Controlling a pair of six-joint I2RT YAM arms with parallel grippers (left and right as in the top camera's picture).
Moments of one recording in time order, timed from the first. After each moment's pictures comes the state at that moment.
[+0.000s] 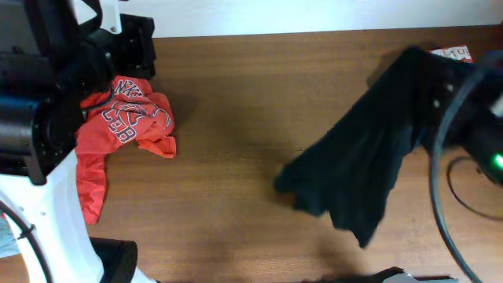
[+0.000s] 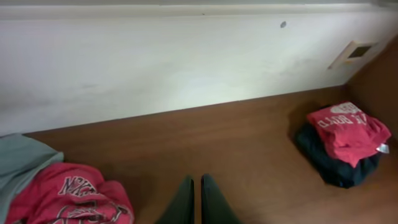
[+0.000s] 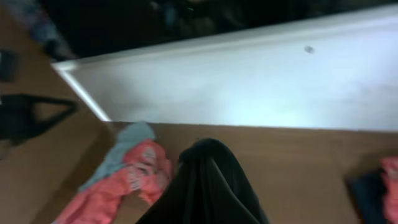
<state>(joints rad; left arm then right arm) -0.16 1.77 2.72 -1.43 0.19 -0.08 0.34 1.38 2.47 -1.31 -0.03 0.29</state>
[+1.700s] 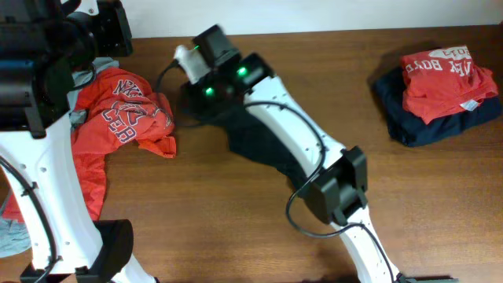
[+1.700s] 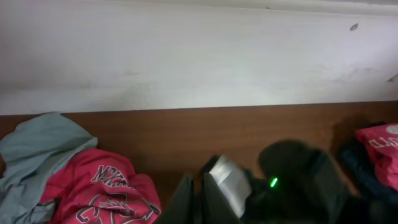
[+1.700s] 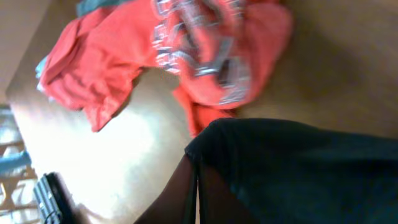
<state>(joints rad) -0.03 1.86 2.72 -1.40 0.18 -0.08 0.66 2.39 2.44 -0.96 -0.48 0.15</state>
